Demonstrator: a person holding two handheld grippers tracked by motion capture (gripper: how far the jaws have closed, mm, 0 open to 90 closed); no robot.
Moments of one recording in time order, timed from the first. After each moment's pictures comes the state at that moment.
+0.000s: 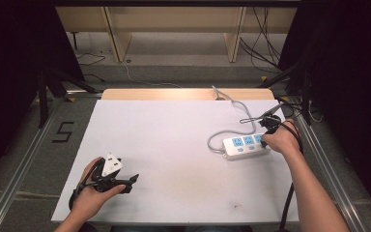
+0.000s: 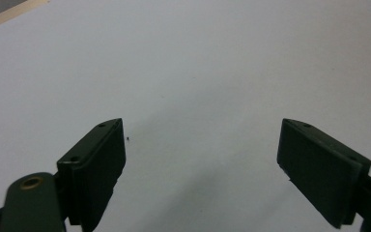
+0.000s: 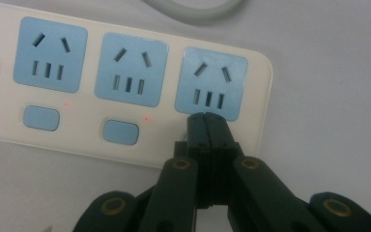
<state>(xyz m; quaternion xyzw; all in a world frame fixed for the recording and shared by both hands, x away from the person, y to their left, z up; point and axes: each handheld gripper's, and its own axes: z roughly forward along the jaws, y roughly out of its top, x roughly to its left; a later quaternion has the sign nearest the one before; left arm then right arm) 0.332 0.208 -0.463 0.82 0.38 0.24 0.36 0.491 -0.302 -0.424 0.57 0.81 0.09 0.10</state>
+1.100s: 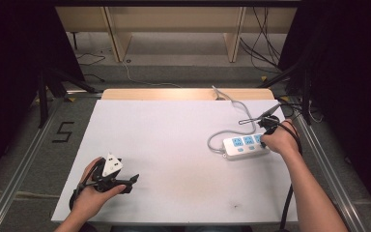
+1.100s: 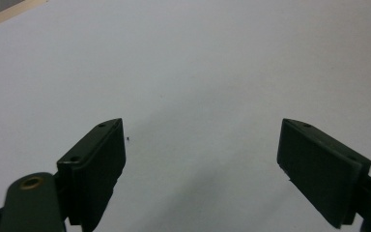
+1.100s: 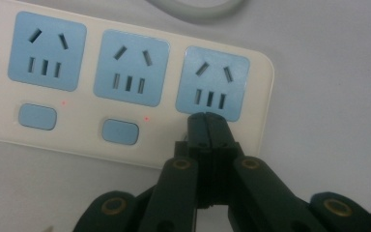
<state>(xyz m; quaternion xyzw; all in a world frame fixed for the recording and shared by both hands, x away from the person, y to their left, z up) 0.332 0.207 -0.463 0.82 0.38 0.24 0.36 0.490 -0.298 -0.426 0.56 0.82 0.08 0.11</state>
